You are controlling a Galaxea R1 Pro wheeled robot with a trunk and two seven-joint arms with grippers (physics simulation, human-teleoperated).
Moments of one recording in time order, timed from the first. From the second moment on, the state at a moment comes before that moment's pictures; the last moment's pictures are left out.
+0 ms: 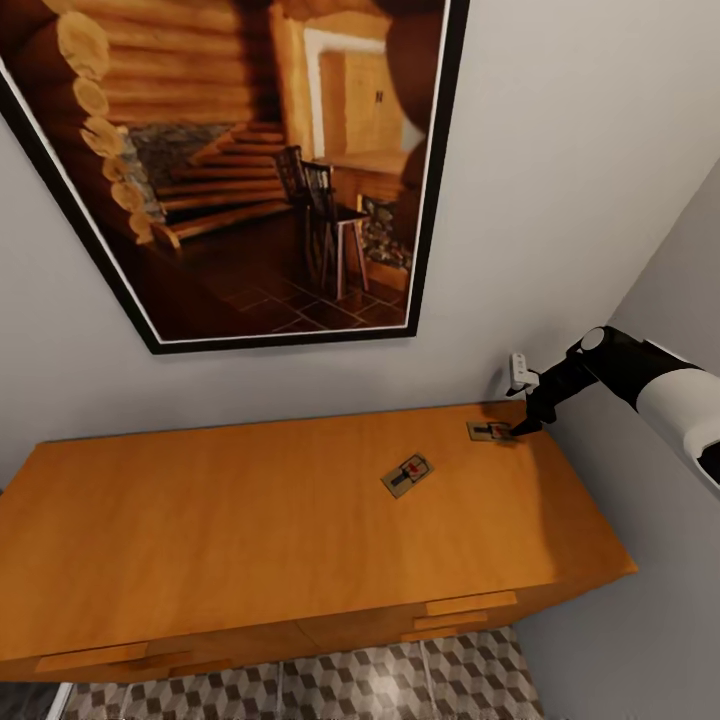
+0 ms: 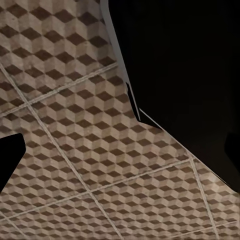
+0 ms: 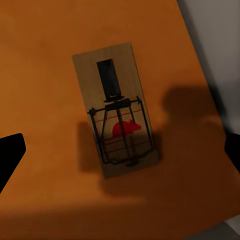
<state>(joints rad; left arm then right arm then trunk) -0.09 0.09 -1.50 0.01 1.21 -0.29 0.01 -1.53 -0.35 0.79 -0.21 0.30 -0.05 1.21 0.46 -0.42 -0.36</state>
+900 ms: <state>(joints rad) -0.09 0.09 -1.50 0.01 1.21 -0.29 0.01 -1.53 -0.35 0.79 -0.21 0.30 -0.06 1.21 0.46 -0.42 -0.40</state>
